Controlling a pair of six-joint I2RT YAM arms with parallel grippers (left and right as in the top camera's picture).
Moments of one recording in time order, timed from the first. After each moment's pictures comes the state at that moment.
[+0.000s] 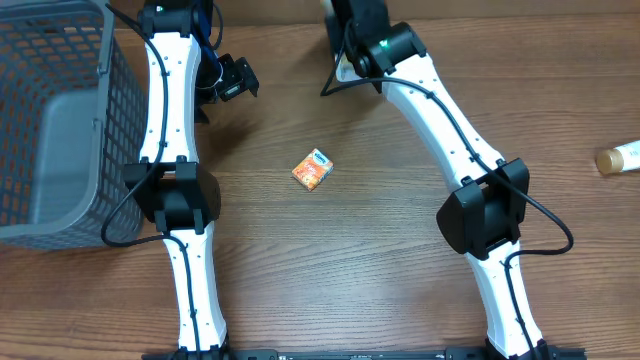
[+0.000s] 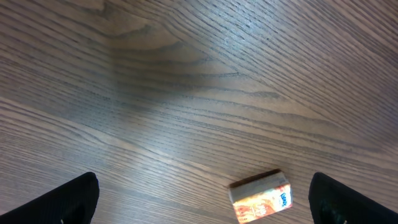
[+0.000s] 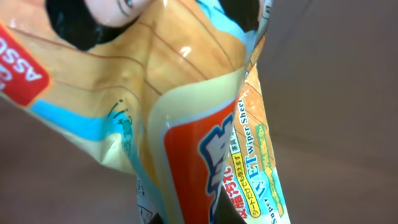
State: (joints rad) left arm 0.01 2.51 2.68 -1.69 0.11 -0.51; right arm 0.49 2.40 2.44 -0.66 0.37 0.07
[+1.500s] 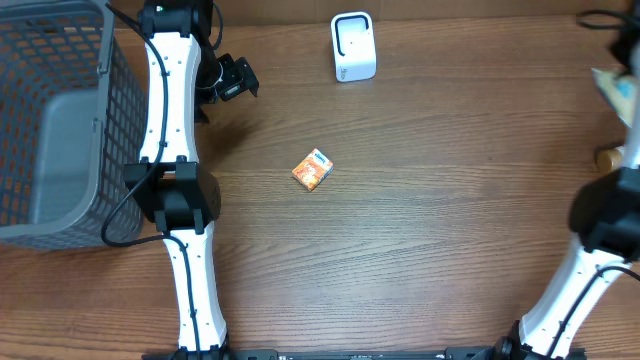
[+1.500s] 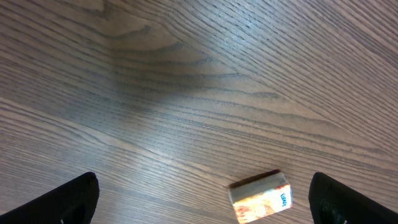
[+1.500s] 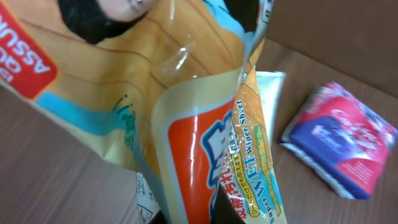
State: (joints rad) left arm 0.01 2.51 2.68 -1.68 0.11 -0.51; right arm -0.37 2.27 2.41 -1.28 0.55 0.68
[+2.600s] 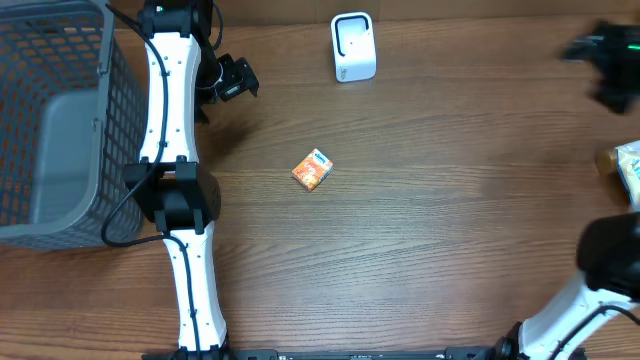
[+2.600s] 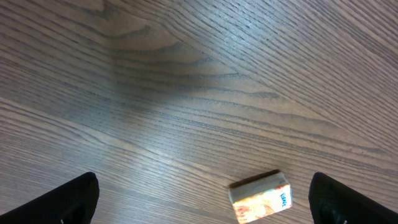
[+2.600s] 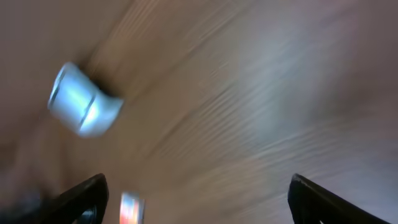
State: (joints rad) left arm 0.01 2.51 2.68 -1.68 0.11 -0.51; right arm -0.28 2.01 2.24 -1.42 -0.40 0.37
